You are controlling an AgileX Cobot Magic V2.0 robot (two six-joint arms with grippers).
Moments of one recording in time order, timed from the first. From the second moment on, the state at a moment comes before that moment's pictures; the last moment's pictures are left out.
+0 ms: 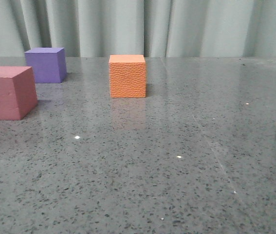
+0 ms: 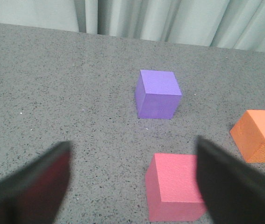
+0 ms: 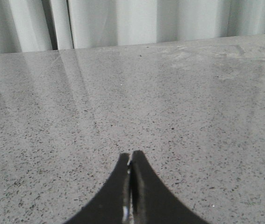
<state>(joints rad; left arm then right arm) -0.10 0.74 -0.78 -0.08 0.51 -0.10 0.03 -0.01 0.03 -0.04 0.14 0.16</state>
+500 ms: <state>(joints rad) -0.29 0.92 -0.98 -0.18 0.55 -0.08 0.03 -0.01 0.03 -0.04 0.14 0.16</state>
